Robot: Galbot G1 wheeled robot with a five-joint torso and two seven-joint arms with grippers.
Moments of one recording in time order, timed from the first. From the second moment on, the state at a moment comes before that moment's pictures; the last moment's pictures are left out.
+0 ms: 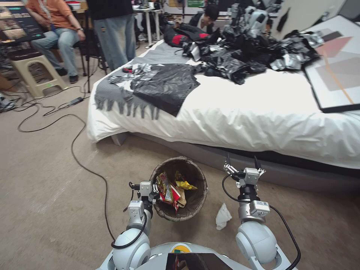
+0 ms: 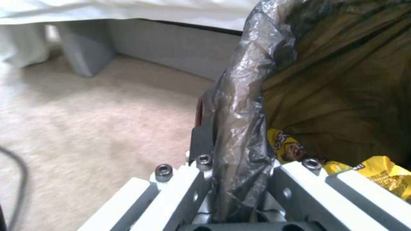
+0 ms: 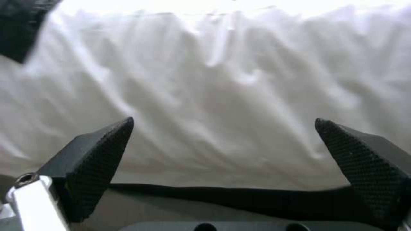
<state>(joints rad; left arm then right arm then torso) 1.58 -1.22 -0.09 -2.16 -0.34 0.24 -0.51 -1.62 1.24 0.36 2.14 0.09 0.14 0.50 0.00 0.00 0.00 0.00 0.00</state>
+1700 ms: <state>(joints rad) 1.57 -1.20 -0.09 -2.16 -0.32 0.24 -0.51 -1.55 1.01 0.21 1.84 0.55 -0.15 0.56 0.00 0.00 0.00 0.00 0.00</state>
